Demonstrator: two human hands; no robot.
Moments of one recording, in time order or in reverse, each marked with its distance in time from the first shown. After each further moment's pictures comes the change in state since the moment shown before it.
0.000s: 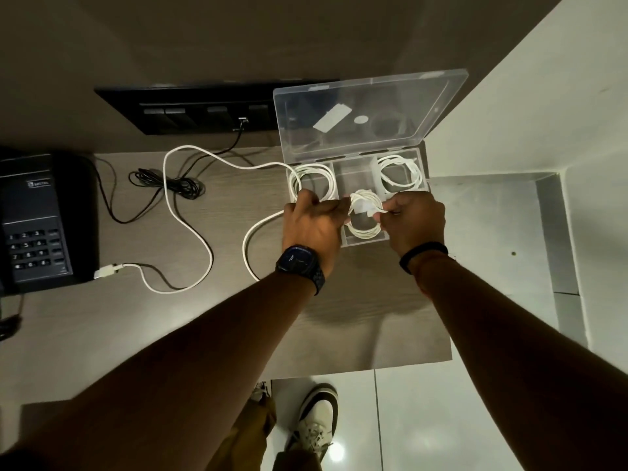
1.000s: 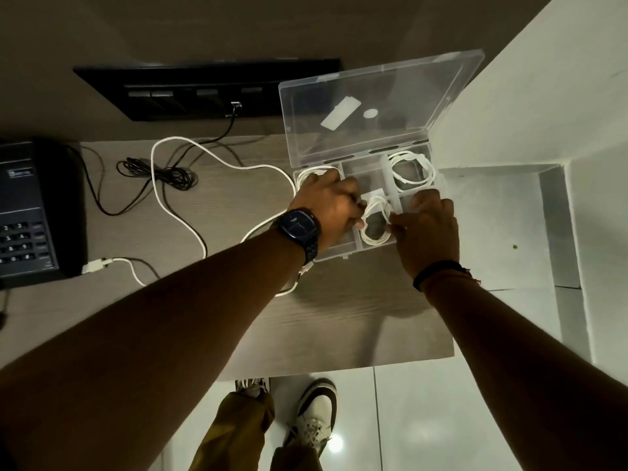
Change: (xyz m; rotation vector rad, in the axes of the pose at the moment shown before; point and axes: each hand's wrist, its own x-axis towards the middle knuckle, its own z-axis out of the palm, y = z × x) left_hand 0.037 -0.009 -0.008 0.141 -0.436 0.345; right_hand -0.014 0.040 0.001 -0.499 0.007 -0.293
